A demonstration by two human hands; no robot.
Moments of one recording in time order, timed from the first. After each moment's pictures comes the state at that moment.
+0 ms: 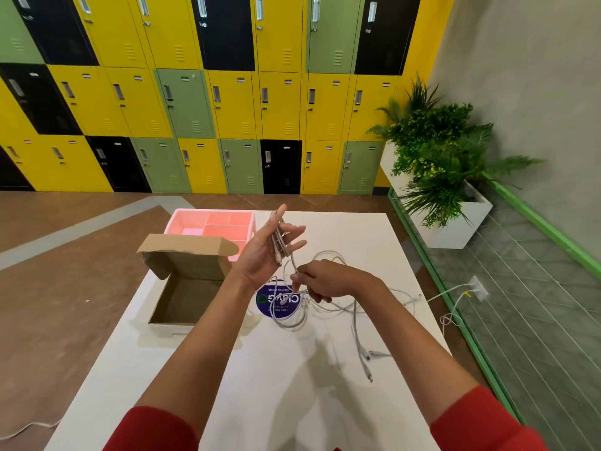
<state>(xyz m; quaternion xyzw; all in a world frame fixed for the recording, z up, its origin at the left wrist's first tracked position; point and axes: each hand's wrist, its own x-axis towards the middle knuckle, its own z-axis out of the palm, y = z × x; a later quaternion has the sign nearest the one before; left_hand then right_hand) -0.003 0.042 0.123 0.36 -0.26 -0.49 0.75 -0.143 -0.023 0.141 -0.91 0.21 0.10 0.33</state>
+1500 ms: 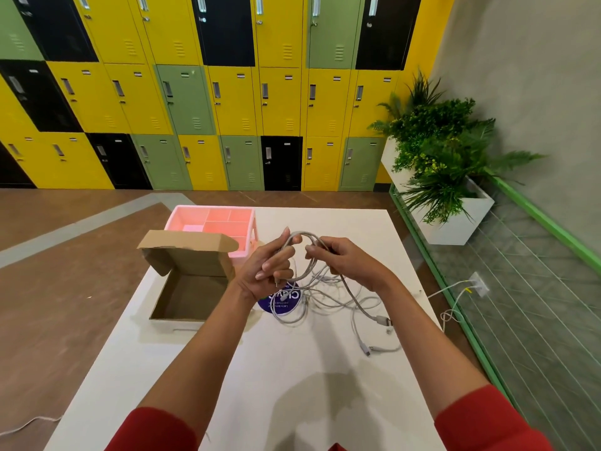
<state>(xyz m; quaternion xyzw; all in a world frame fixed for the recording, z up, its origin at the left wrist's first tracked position) -0.003 0.056 0.102 0.15 -0.29 -0.74 0.59 -0.167 -0.048 0.133 -0.81 0.21 -0.13 0.54</state>
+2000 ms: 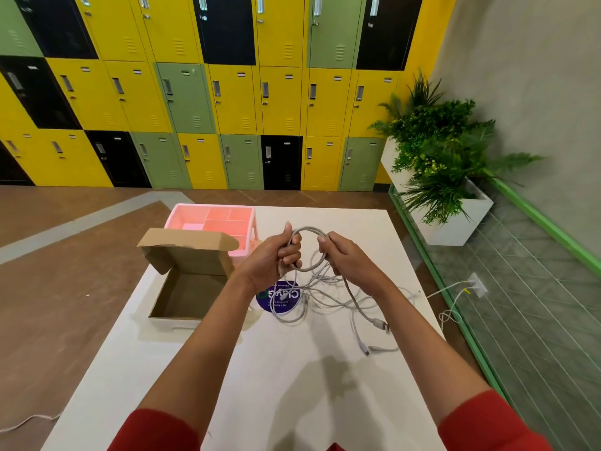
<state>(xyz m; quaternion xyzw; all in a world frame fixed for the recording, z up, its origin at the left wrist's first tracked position) -0.008 0.046 0.107 0.38 -0.30 -0.61 0.63 -0.162 -0.046 0.120 -0.79 0.28 -0.20 0.51</state>
